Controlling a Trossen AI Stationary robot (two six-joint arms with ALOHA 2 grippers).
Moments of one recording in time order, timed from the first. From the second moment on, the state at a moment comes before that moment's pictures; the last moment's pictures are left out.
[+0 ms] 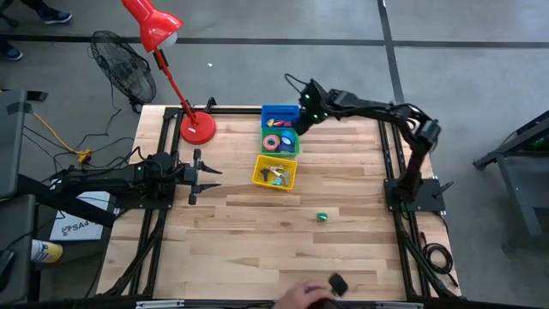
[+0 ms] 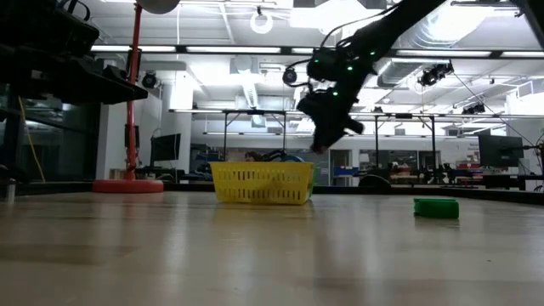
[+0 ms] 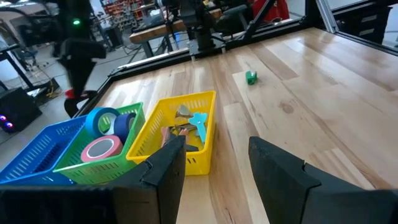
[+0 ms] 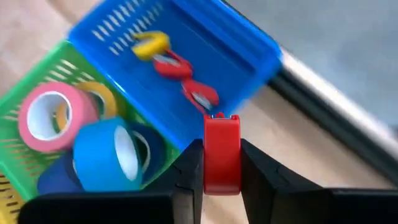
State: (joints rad) left arm 0.12 0.22 0.08 0.00 0.12 0.29; right arm -0.63 1.82 1.36 -0.53 0.02 0.25
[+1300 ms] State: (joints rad) left arm 0.12 0.22 0.08 0.00 0.12 0.29; right arm -0.65 2.17 1.82 -0.62 -0.12 -0.30
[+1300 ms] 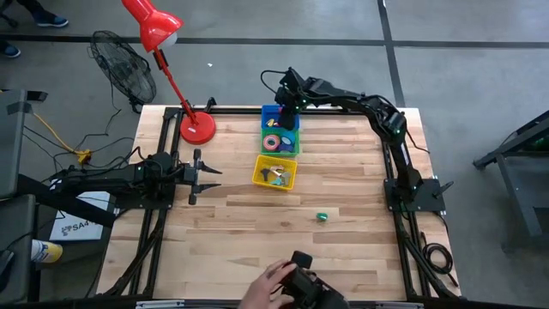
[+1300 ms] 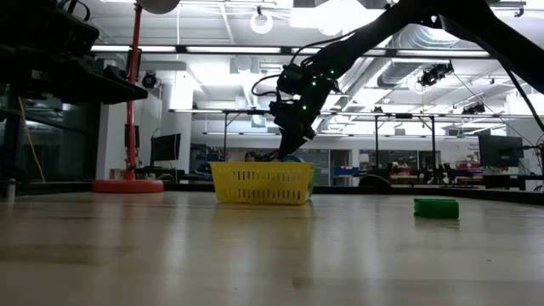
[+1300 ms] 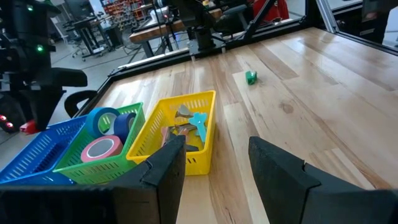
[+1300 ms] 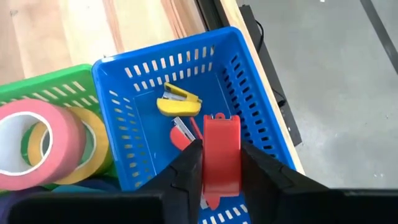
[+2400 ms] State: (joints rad) left arm 0.12 0.22 0.08 0.00 0.12 0.29; right arm -0.55 2.03 1.80 -0.92 -0.03 -0.25
